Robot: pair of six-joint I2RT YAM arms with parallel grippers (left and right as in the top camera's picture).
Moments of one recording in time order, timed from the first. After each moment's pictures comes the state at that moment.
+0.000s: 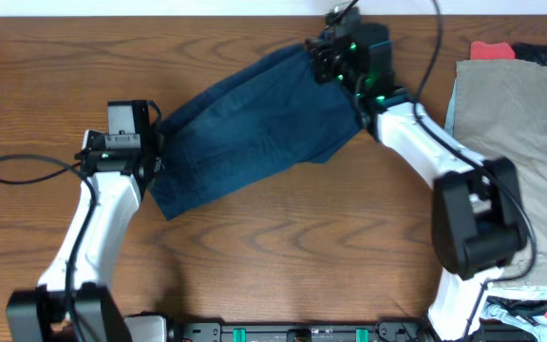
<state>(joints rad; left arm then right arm) 0.04 1.48 0.95 -0.53 -0.19 -1.30 0.34 2.04 1.41 0.23 -0.15 0.14</state>
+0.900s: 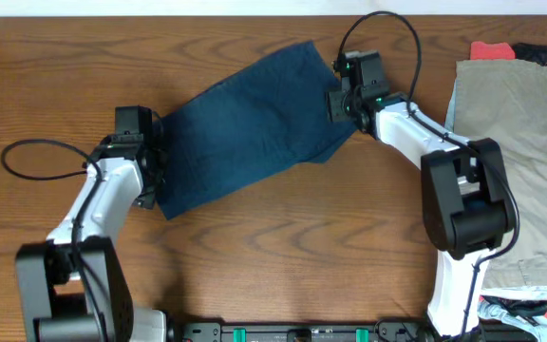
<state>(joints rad) 0.07 1.64 0.94 -0.60 -0.15 -1.20 0.29 2.15 1.41 -0.21 -0.03 0.09</state>
